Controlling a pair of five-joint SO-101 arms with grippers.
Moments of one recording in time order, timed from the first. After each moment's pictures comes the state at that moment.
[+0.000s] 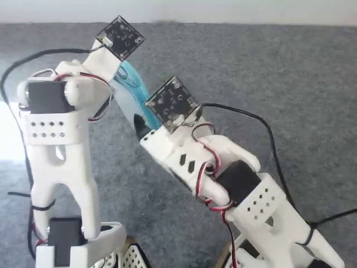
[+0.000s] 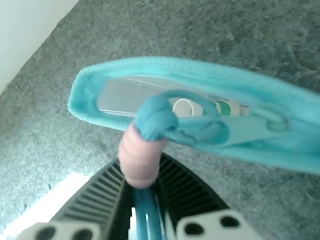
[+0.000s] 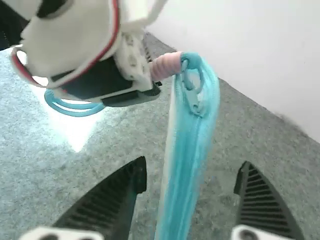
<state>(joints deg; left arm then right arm) -6.8 -12.3 -14.5 98.1 -35.1 -50.6 -41.1 26.8 46.4 5.1</state>
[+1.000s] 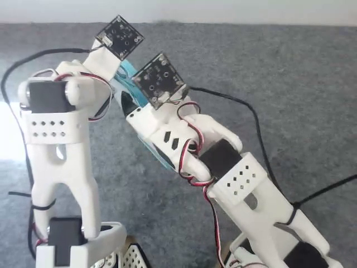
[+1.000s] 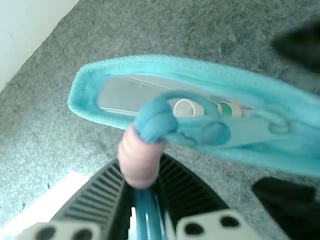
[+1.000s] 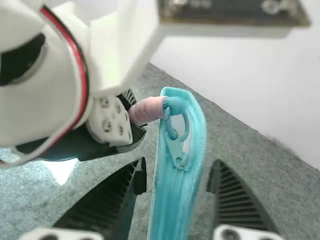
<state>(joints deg) -6.9 -12.3 -13.7 97.0 -34.9 -47.2 -28.7 17.8 39.0 4.7</state>
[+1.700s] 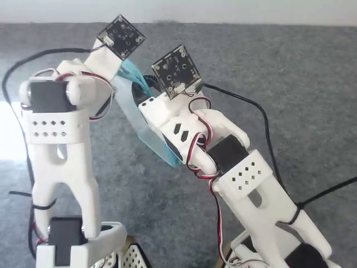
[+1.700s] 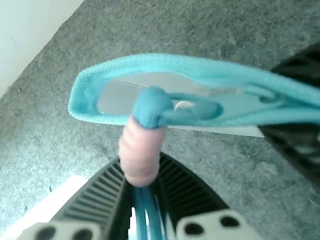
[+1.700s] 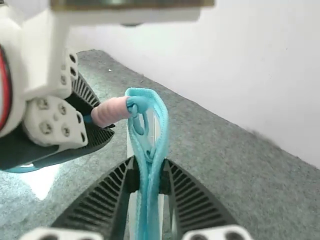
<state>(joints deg) -6.6 -12.3 -13.7 96.3 -35.2 -42.5 -28.8 20.4 36.3 2.4</state>
